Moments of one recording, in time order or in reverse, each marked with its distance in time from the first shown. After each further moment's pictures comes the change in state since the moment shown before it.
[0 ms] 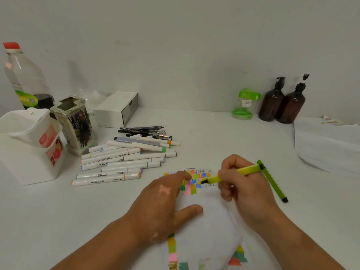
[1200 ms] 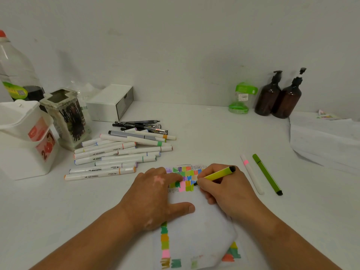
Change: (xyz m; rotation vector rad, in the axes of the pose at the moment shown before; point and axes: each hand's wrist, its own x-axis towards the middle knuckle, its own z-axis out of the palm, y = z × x) left_hand 0.011 -0.008 0.000 0.200 -0.185 -0.131; right_hand 0.003 0.022 0.002 -0.609 -0.039 0.160
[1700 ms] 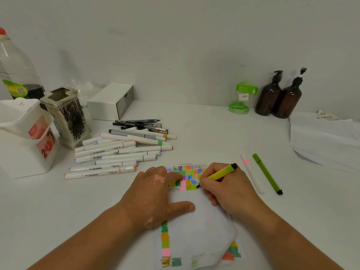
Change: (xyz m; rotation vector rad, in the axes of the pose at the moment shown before) left_hand 0.000 0.000 0.001 0.004 0.019 0.007; right_hand 0.000 -0.002 0.000 -0.013 0.005 0.043
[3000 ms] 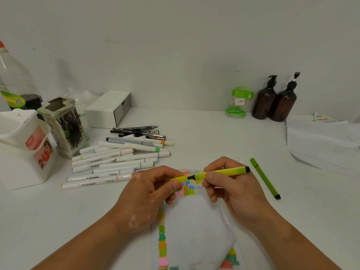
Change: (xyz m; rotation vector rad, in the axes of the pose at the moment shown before) left_hand -0.005 0.002 -0.016 -0.888 0.113 0.064; right_hand -0.010 -0.015 -0.015 0.683 -0.094 -0.169
